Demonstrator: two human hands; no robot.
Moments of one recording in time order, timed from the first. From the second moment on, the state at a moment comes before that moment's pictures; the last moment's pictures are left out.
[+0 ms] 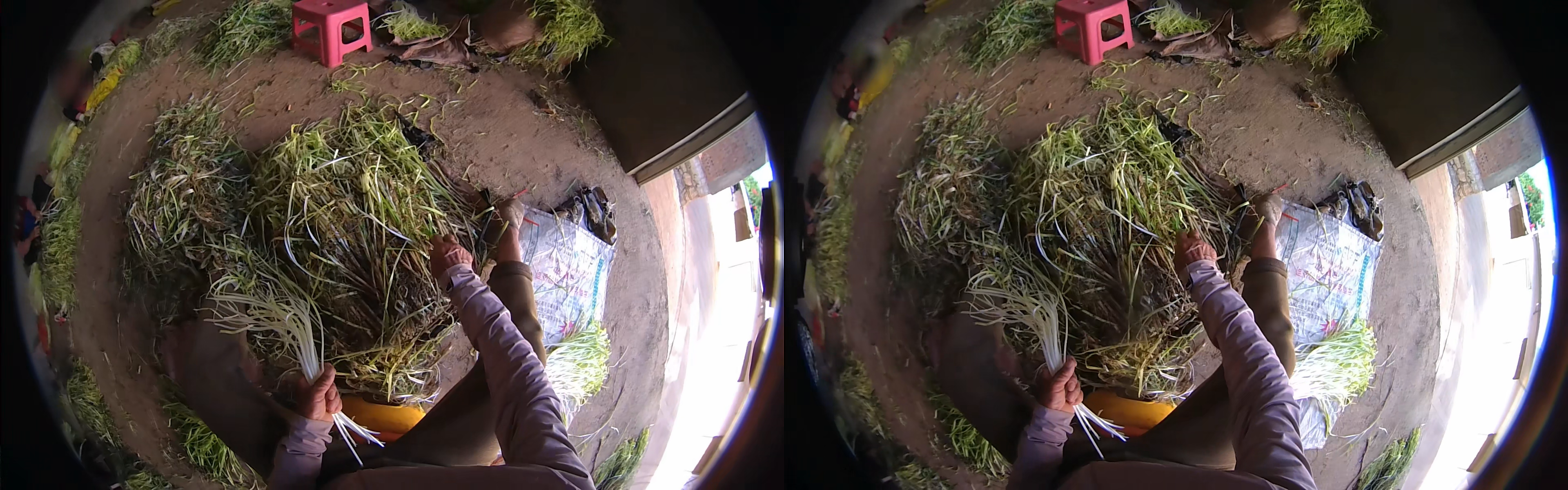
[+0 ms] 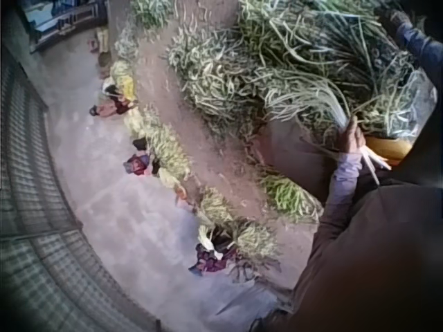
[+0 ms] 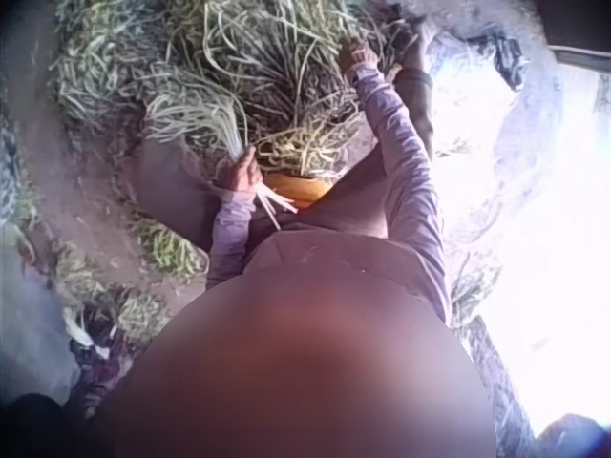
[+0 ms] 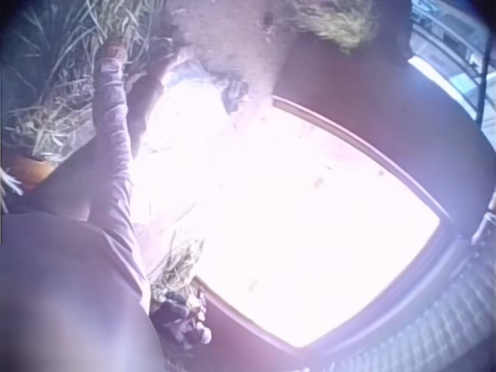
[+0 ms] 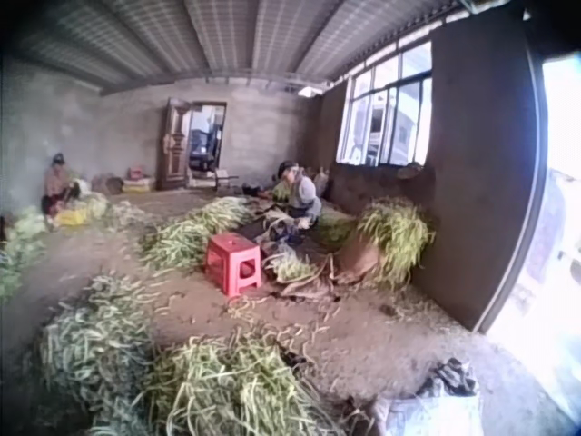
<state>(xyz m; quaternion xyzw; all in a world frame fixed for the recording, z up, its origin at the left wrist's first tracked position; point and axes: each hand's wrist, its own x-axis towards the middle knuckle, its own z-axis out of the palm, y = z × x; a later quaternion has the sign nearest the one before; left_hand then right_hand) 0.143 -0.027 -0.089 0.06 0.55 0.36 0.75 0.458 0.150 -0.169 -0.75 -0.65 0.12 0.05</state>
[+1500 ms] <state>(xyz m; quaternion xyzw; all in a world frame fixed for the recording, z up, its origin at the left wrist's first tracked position) 0.158 -0.056 -0.059 0.28 0.58 0.42 0.64 0.296 -0.067 -0.074 -0.53 -0.31 0.70 0.36</state>
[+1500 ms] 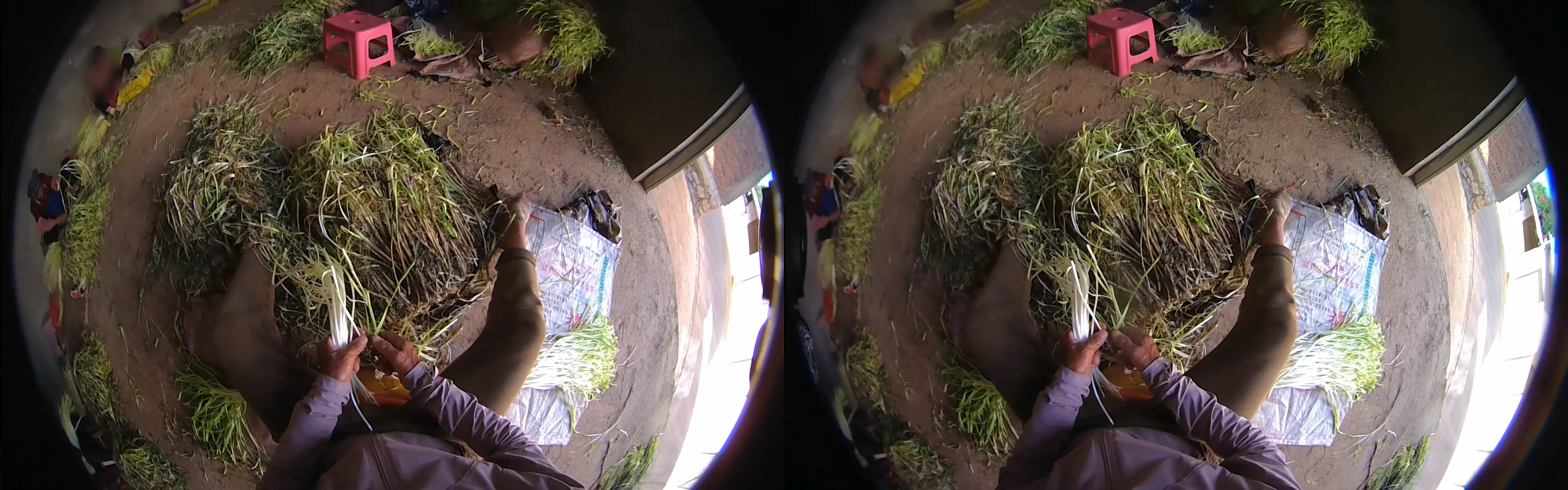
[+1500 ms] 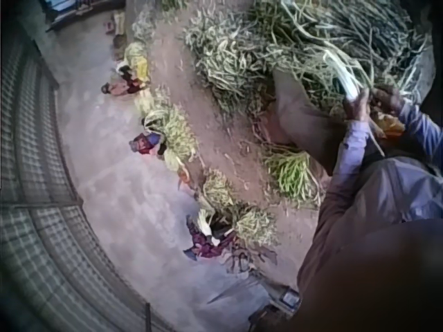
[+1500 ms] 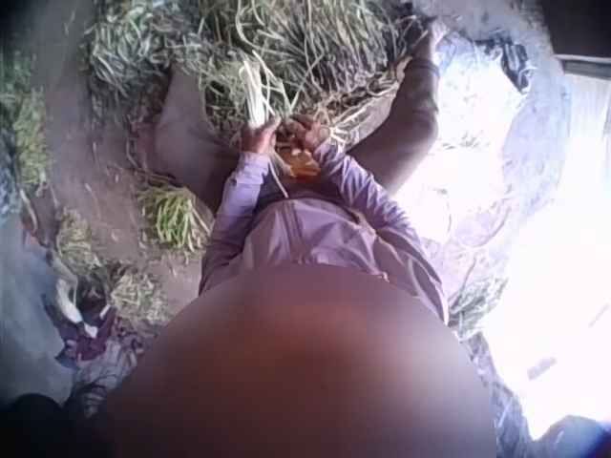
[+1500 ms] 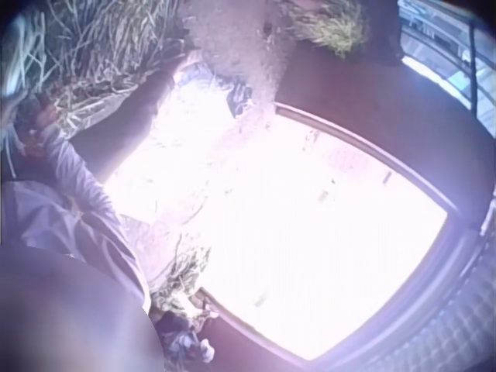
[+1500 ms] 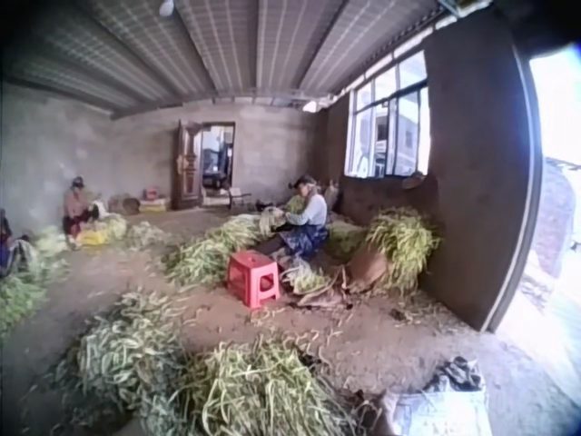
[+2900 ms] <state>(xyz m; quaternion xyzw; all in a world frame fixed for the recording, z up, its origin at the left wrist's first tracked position) 0.110 -0.049 -0.031 0.24 0.46 0.40 0.75 0.279 -0.034 -0.082 -0.37 -0.39 0.79 0.30</state>
